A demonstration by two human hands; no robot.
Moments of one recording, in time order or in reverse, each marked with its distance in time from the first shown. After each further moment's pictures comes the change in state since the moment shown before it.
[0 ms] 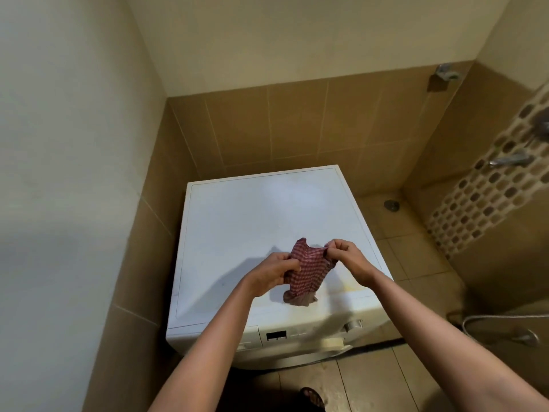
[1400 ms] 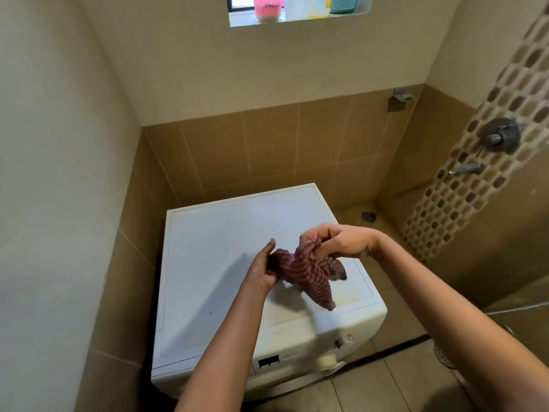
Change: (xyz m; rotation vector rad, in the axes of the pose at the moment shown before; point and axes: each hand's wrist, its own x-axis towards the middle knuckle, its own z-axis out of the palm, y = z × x) left_hand 0.024 0.055 0.014 -0.881 0.318 -0.134; right_hand -0.026 -0.146 -0.017 -0.122 -0.758 -0.131
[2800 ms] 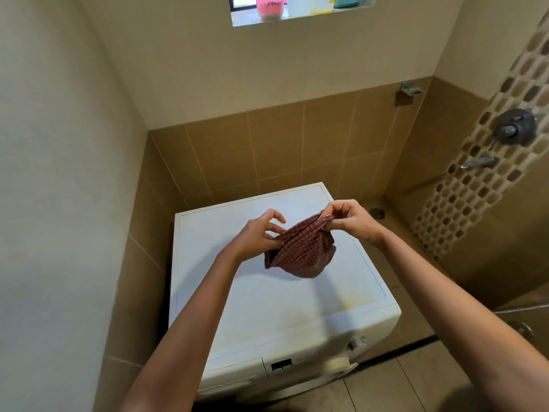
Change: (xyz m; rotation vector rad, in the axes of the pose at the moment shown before) left_hand -0.028 0.086 0.009 1.438 -0.255 0.589; right_hand 0.013 0.029 -0.041 -0.069 0.656 -0.156
